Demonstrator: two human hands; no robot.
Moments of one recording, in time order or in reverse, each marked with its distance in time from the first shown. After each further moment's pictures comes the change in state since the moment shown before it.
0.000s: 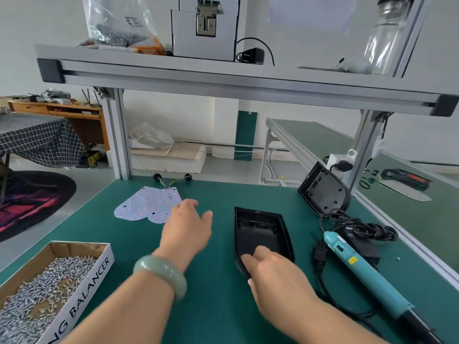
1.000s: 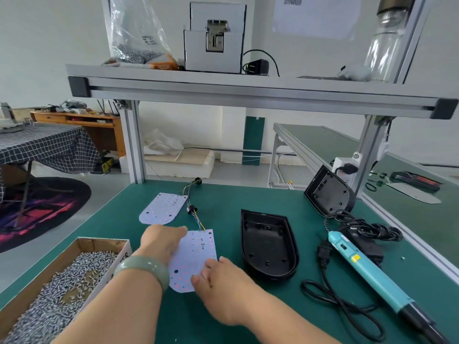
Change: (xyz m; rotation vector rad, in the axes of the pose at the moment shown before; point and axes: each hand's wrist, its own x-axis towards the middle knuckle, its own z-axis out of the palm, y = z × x) left_hand -0.013 -0.035 -0.041 -0.368 -0.102 -0.605; right_hand 0.025 -0.072 0.020 0.406 -0.190 -0.006
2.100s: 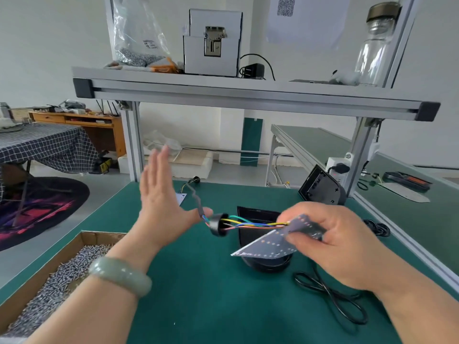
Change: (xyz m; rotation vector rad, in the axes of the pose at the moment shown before) left_hand -0.058 0.025 -0.033 0.290 0.173 1.014; right_hand -0.104 0.040 -0.133 0.317 0.469 -0.396
